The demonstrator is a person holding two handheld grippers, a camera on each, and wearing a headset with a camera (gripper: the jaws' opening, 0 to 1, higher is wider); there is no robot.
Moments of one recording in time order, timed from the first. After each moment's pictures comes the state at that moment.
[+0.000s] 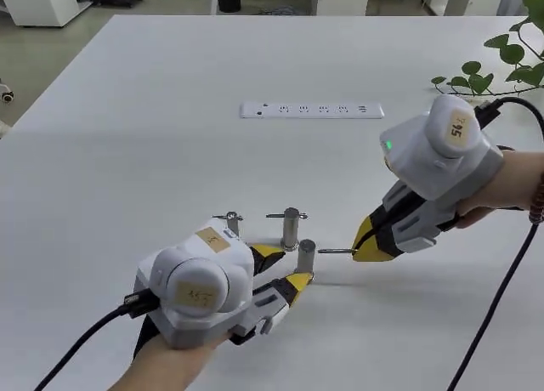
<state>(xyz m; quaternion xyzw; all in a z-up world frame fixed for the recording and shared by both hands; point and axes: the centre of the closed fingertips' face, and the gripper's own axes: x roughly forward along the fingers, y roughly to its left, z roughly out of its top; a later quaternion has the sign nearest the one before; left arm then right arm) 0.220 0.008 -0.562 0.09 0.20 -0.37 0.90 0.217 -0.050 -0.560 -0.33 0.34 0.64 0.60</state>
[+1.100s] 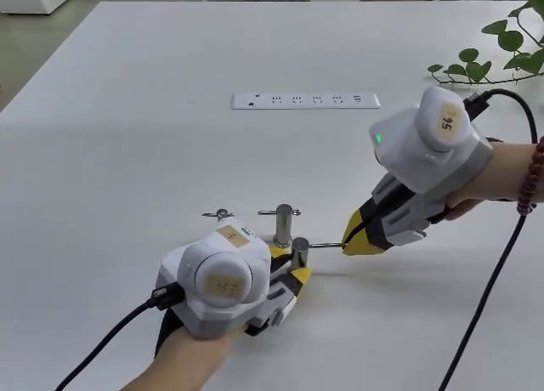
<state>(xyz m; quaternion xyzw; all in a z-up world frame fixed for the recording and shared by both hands) 0.232 -0.004 -0.587 0.08 0.23 -0.37 0.90 0.223 -0.045 -0.564 -0.33 0.34 0.65 0.60</state>
